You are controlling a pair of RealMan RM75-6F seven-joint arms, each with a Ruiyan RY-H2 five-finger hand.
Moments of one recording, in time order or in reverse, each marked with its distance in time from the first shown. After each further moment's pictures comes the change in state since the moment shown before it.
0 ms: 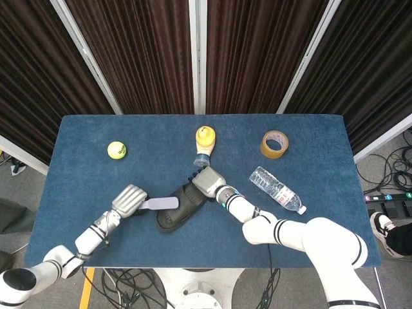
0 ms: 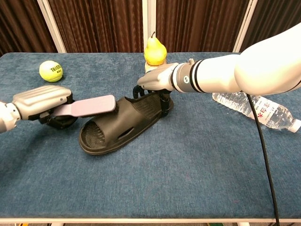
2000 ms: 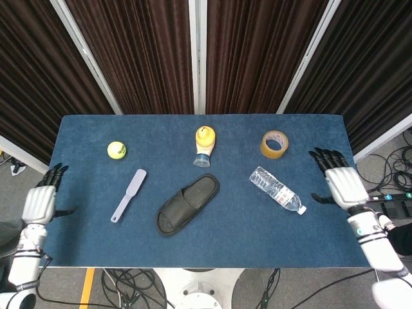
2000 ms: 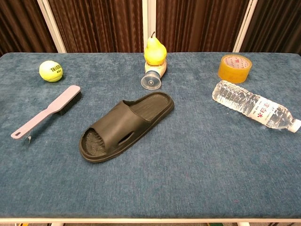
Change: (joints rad) left arm 0.372 0.426 -0.194 -0.557 -0.383 0.196 0.347; right arm -0.778 0.743 -0.083 -0.598 -0.482 0.768 0.486
